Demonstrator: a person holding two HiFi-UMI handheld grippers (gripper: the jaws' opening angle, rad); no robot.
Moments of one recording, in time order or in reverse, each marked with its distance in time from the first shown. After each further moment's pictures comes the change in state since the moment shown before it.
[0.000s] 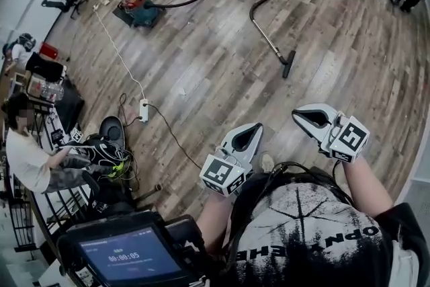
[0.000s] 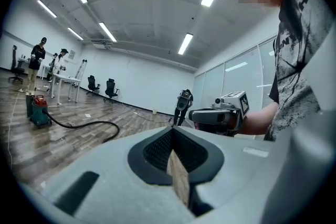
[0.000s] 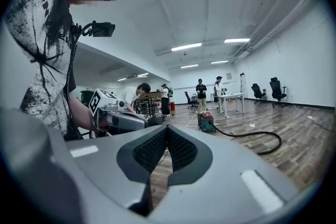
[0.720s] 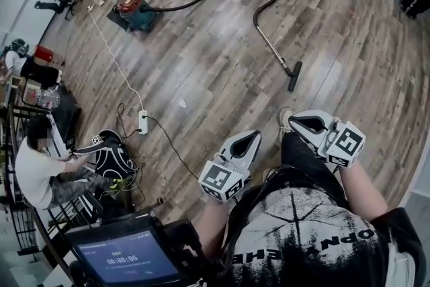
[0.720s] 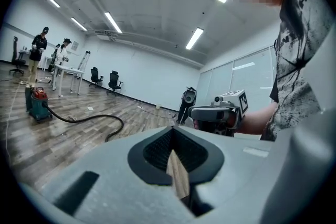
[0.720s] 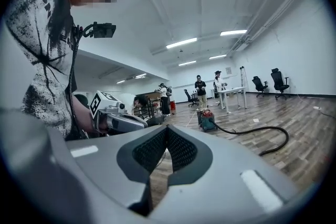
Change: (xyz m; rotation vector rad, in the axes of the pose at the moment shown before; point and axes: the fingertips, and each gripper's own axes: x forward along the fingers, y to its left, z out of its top) left arm 0.070 0.141 0.010 -0.052 0.063 0.008; right arm 0.102 -0.125 -0.002 0.058 0.009 0.026
